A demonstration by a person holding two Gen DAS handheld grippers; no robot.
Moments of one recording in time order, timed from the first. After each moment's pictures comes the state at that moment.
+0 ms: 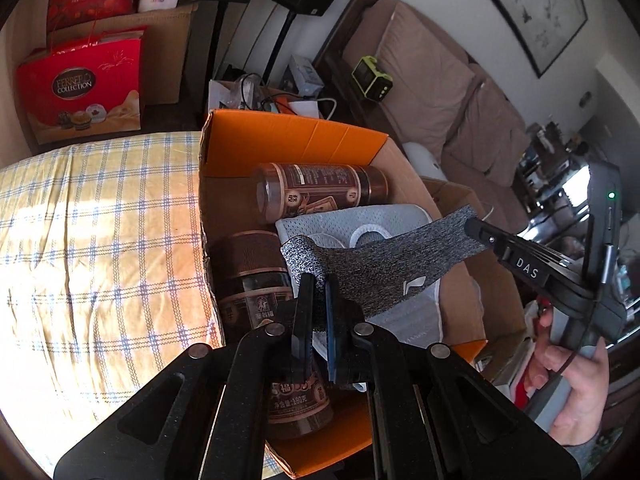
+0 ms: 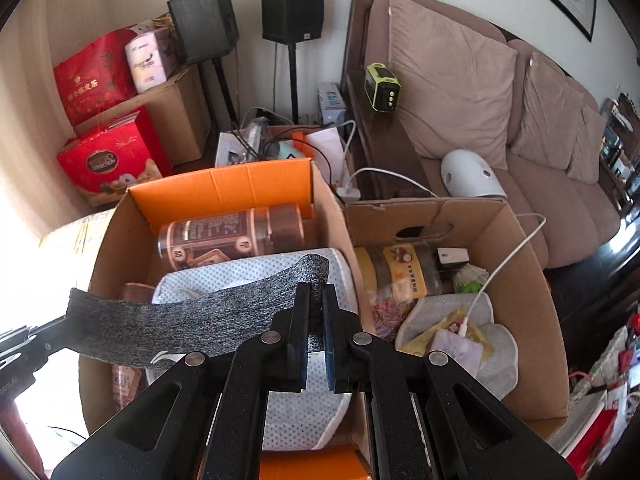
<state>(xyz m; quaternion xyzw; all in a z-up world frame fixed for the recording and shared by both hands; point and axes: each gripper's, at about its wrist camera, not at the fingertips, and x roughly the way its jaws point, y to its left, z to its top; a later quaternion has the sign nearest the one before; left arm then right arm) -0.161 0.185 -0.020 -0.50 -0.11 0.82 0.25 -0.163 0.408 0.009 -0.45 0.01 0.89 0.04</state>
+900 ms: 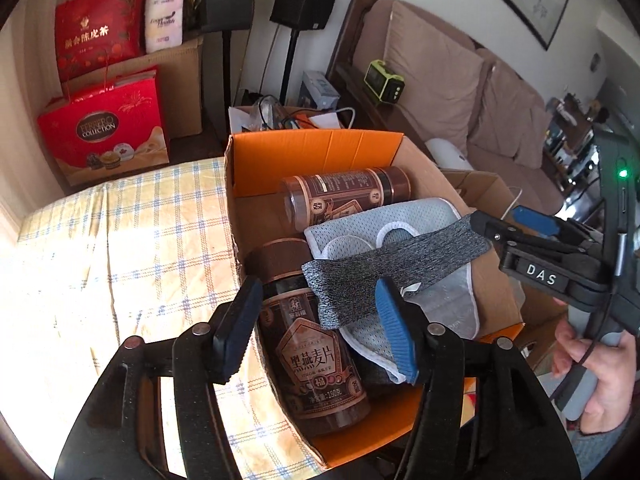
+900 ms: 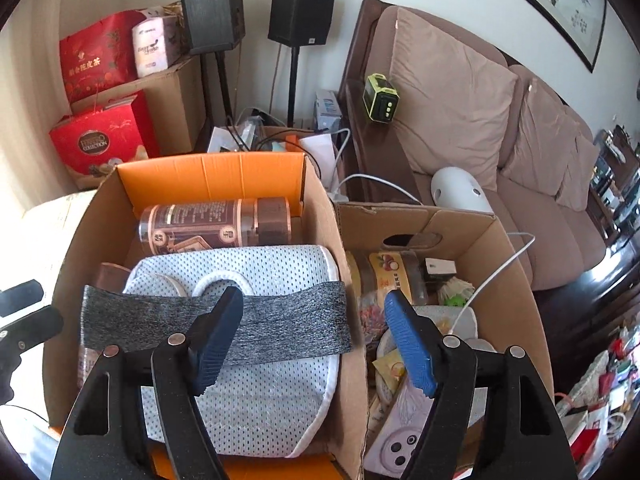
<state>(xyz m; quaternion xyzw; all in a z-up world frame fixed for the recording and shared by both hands) -0.139 0.184 -0.001 -0.46 -0.02 0.86 0.21 -0.154 0.403 0.000 -0.43 -0.04 0.90 0.05</state>
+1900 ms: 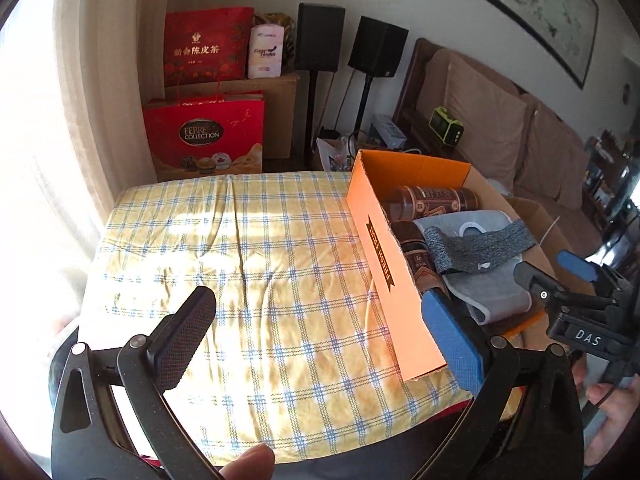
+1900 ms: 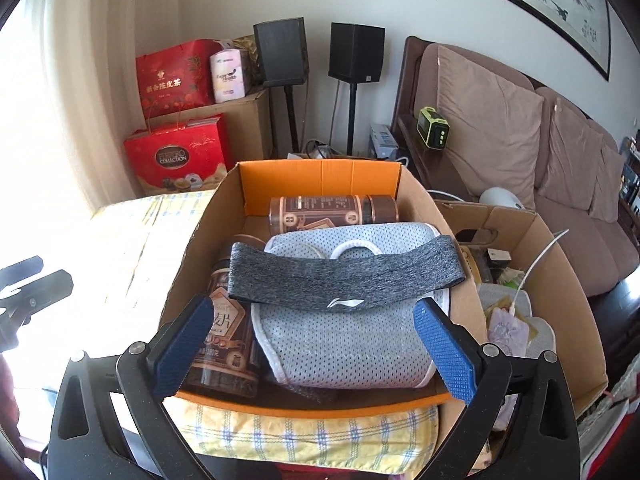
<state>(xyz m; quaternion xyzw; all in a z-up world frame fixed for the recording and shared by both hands) -0.062 0.061 0.000 -0.39 -0.03 0.91 0.11 -0.070 0.314 -0.001 -0.36 -0.02 0.93 -0.03</state>
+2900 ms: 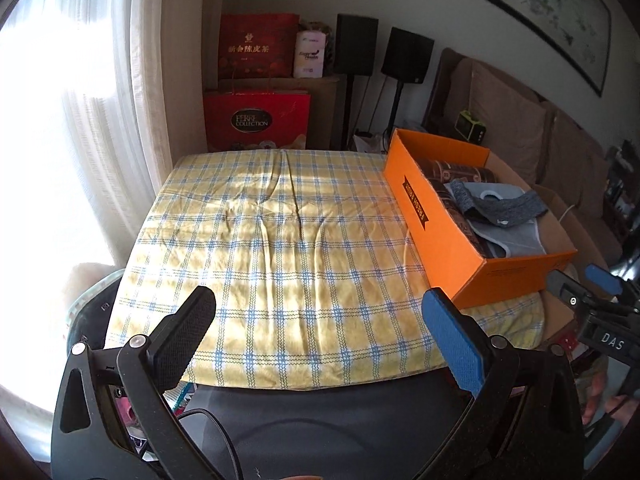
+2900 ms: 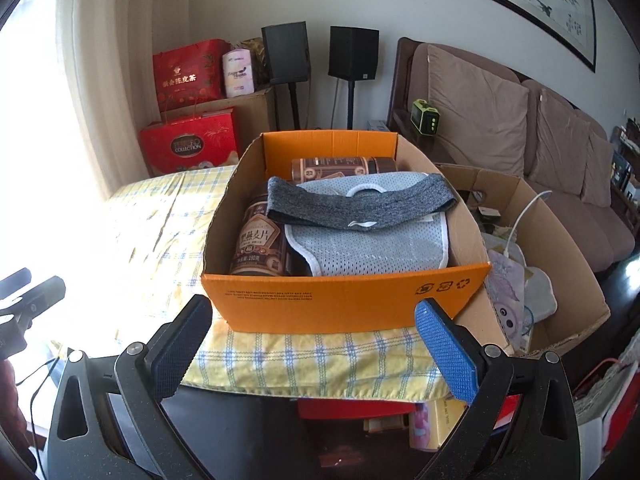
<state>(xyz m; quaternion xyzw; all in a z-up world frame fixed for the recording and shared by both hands) 0.027 0.022 -0.022 -0.37 -0.04 0.93 0.05 0.024 0.298 -0.022 -0.35 -0.01 0.94 -0.02</state>
